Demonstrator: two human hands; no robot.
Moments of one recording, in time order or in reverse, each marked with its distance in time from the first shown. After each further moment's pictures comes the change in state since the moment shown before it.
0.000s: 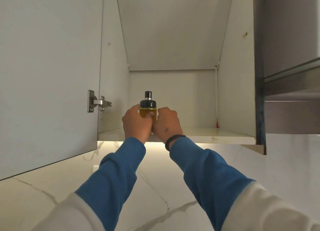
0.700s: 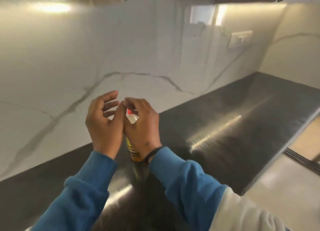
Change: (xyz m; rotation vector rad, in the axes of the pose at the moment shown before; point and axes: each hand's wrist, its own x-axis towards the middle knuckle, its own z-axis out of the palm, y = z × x) left_hand -0.316 -0.078 0.154 -0.528 -0.506 -0.129; right_hand -0.281 0.254 -0.009 0.118 0.422 0.395
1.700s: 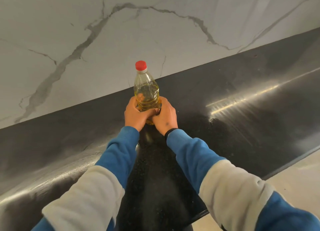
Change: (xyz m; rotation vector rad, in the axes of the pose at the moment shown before) left_hand -0.067 -0.197 0.028 0.175 -0.273 -0.600; right_hand -0.052 0.186 0.029 -0.205 -0.387 0.530
